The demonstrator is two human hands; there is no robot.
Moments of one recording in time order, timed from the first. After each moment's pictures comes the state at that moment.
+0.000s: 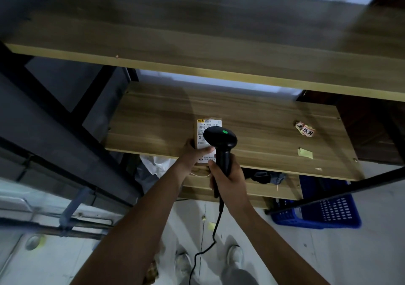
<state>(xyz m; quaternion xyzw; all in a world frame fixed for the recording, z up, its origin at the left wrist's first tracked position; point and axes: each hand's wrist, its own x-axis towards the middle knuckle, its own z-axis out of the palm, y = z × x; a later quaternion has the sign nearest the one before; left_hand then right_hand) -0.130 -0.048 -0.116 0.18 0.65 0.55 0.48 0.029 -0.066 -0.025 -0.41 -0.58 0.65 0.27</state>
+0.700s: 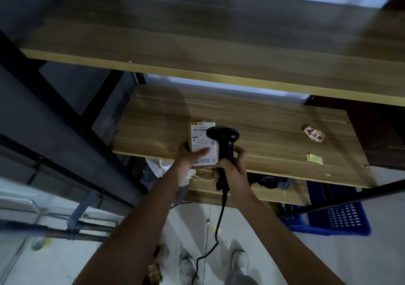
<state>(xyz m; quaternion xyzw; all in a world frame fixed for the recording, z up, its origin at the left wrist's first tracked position) -0.159 -0.067 -0.113 0.10 0.67 0.56 0.47 -0.002 -0.046 -0.028 -0.41 -0.46 0.74 0.26</state>
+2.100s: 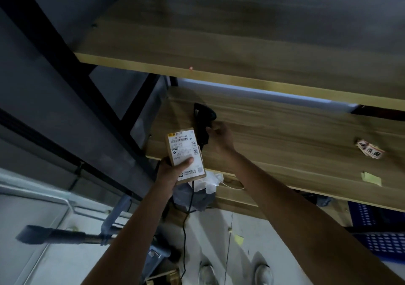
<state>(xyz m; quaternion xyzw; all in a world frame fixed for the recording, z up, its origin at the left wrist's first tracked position) -0.255 -0.168 -0.136 0.02 0.68 0.62 0.39 -0.212 0.023 -0.143 -0.44 -0.71 0.52 0.17</state>
